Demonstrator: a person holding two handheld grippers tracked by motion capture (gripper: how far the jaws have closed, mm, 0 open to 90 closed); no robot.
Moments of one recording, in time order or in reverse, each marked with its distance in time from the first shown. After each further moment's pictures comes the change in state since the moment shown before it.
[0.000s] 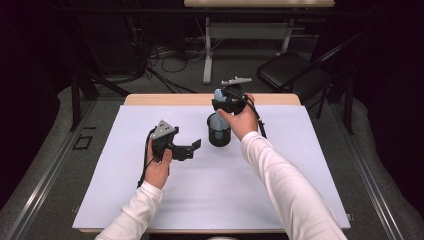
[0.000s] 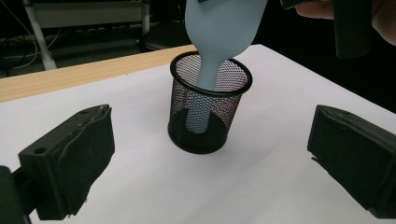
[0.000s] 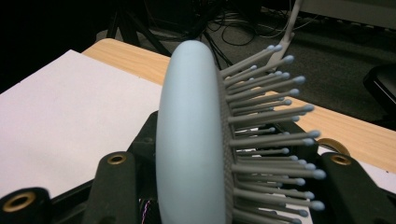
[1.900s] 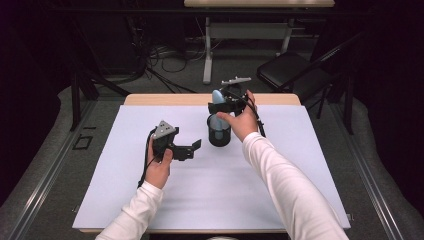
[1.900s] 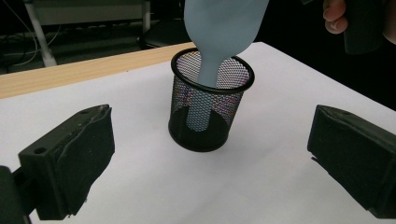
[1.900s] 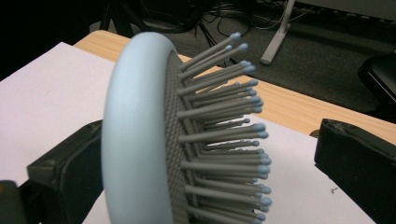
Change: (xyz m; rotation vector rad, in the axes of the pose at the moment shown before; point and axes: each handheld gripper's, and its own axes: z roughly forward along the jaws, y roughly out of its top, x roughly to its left) left arm 0.001 -0.002 0.002 0.008 0.004 -0.002; right arm -0.001 0.001 0.000 0.035 -0.021 0.009
